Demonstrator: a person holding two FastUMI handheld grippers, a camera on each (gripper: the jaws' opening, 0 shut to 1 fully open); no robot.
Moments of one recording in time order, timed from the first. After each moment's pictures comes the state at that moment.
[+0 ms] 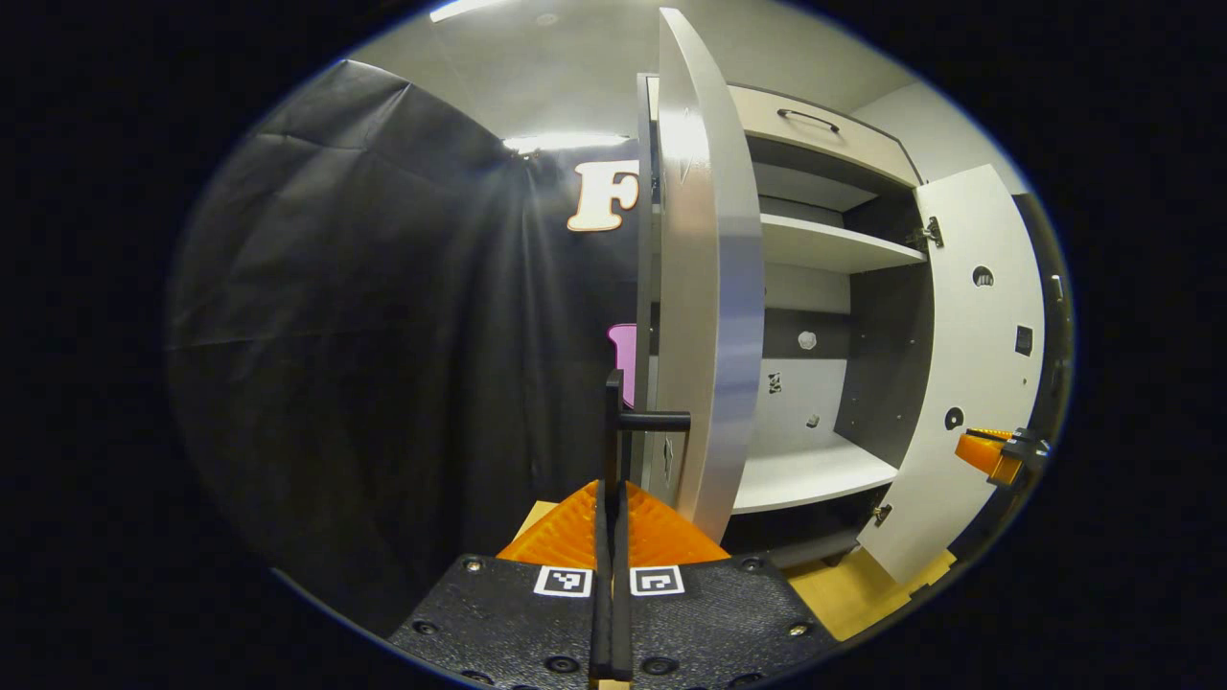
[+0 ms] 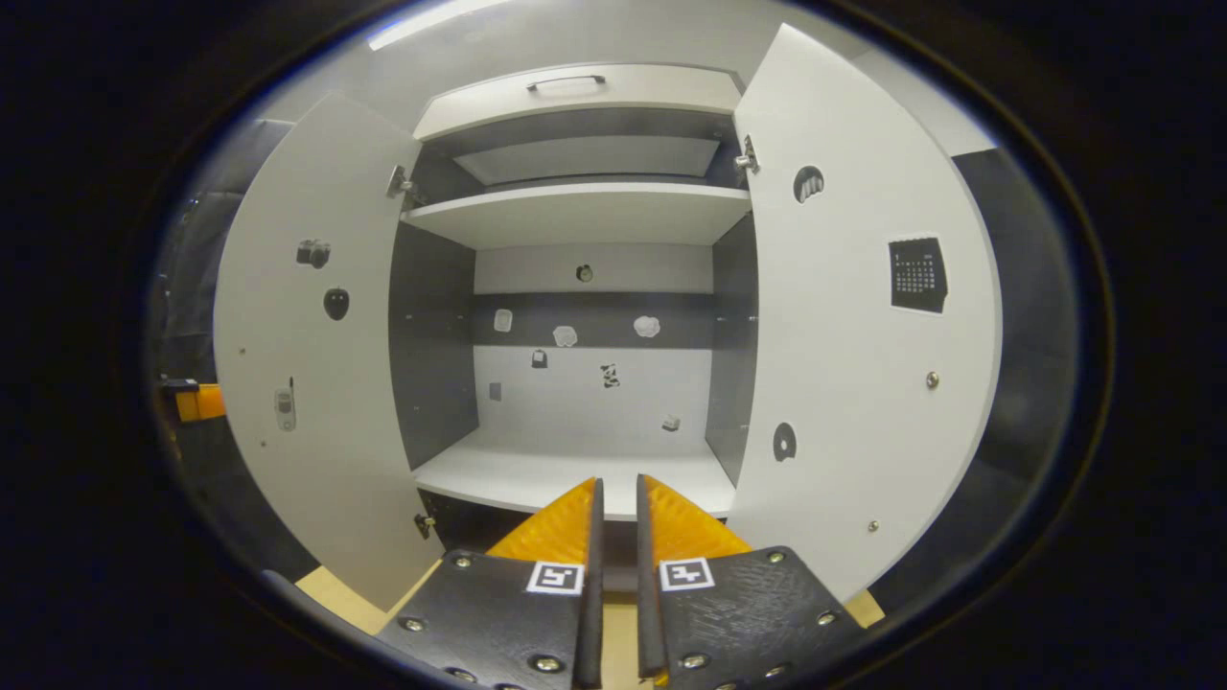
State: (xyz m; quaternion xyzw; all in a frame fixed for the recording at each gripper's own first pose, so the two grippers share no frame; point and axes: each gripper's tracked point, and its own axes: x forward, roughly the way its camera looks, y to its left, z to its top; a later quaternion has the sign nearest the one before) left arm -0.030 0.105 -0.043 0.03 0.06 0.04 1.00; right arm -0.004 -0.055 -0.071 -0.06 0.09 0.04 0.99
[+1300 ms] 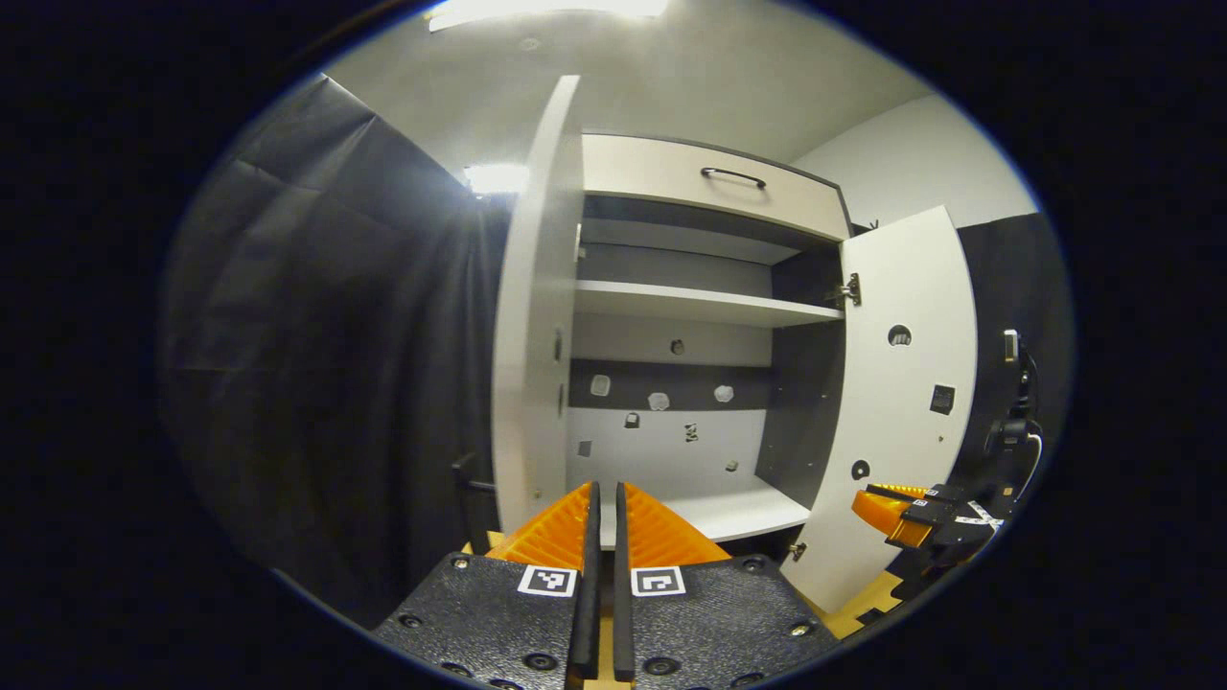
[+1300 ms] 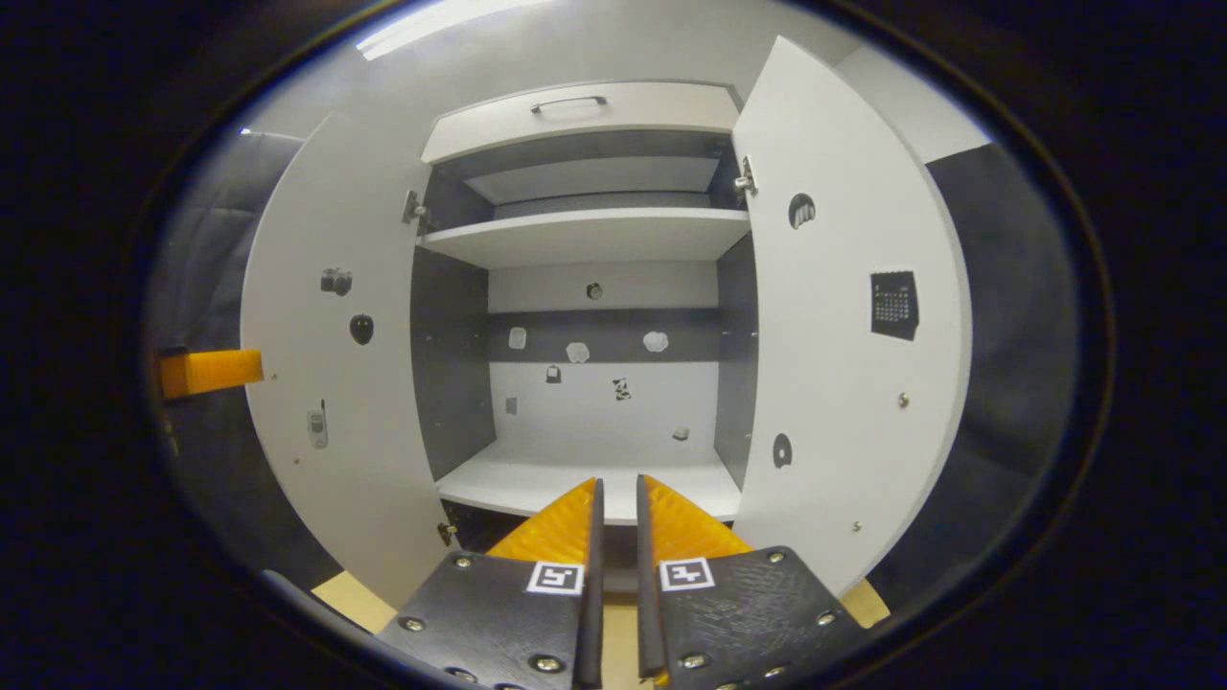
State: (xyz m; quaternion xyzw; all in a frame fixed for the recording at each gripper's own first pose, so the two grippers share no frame) left arm -0.054 -0.014 0.018 0.02 0.01 -0.06 1.00; right arm -0.028 -0.054 -0.041 -0.04 0.07 0.05 1.00
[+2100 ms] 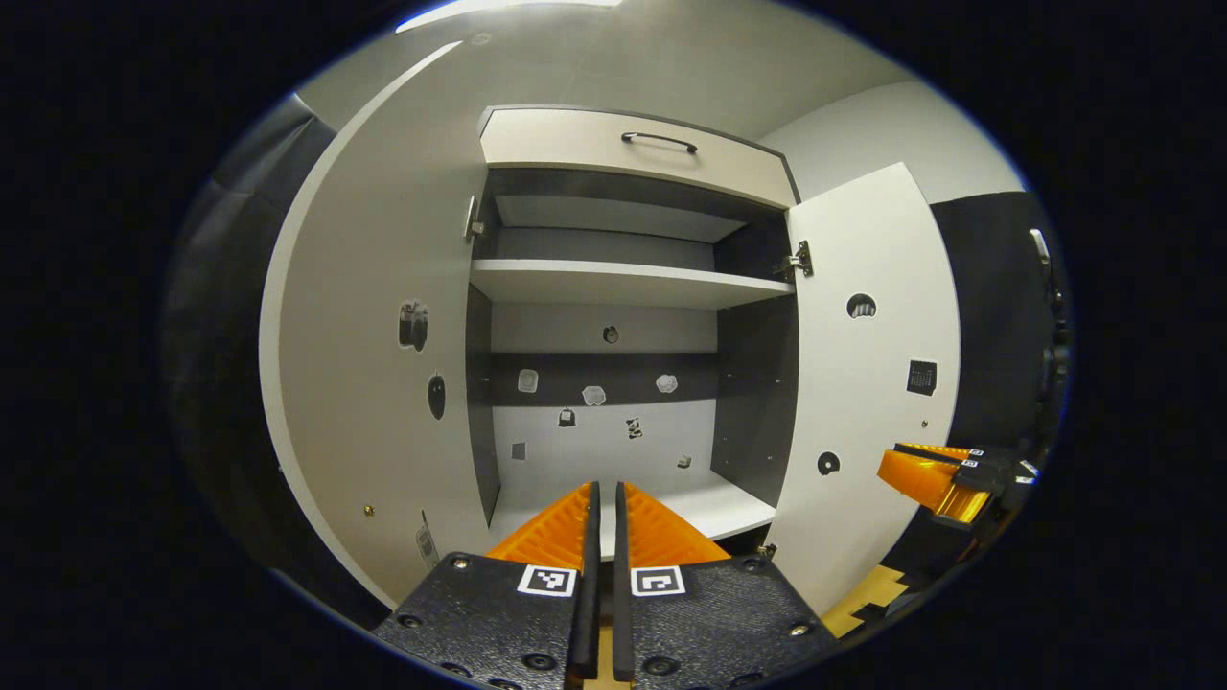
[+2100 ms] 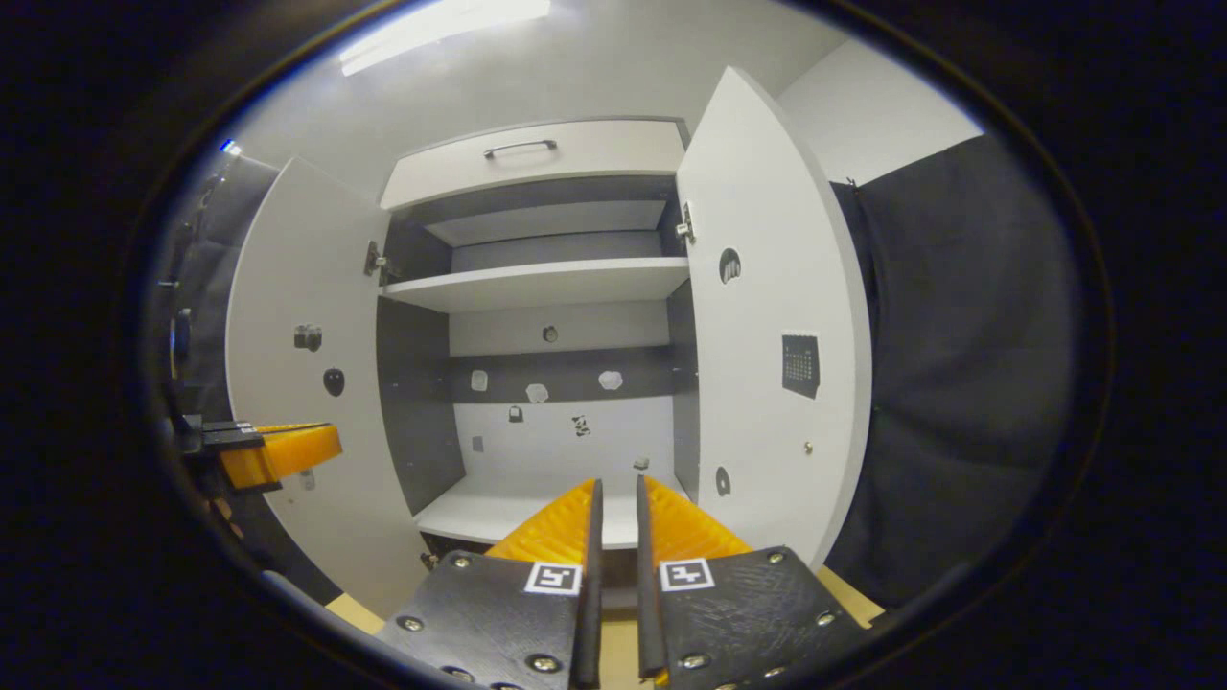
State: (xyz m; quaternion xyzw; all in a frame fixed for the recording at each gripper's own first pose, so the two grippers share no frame) left arm -0.007 -0.073 -0.005 0.04 0.02 -0.11 0.99; right arm -0.039 -0.080 0.002 -0.02 0.03 0.00 1.00
